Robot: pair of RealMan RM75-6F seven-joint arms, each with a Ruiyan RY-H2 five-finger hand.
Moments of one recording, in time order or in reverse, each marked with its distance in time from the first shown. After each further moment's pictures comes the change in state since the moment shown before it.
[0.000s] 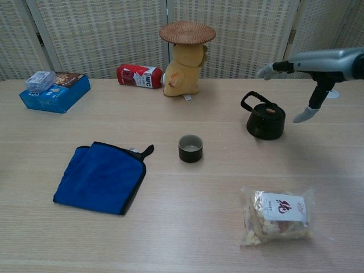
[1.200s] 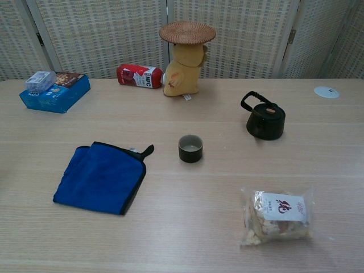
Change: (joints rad) left arm -0.002 0.012 0.008 -0.030 0.040 0.015 0.008; right arm -0.607 0.176 -0.178 -0.165 -0.490 0.686 0.208
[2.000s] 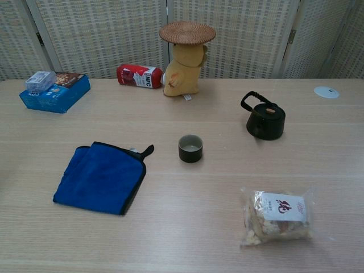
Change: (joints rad) left arm -0.006 0.003 0.000 -0.013 0.008 -0.004 0.012; right arm -0.099 -0.034 -0.022 0.052 -0.022 0.150 0.045
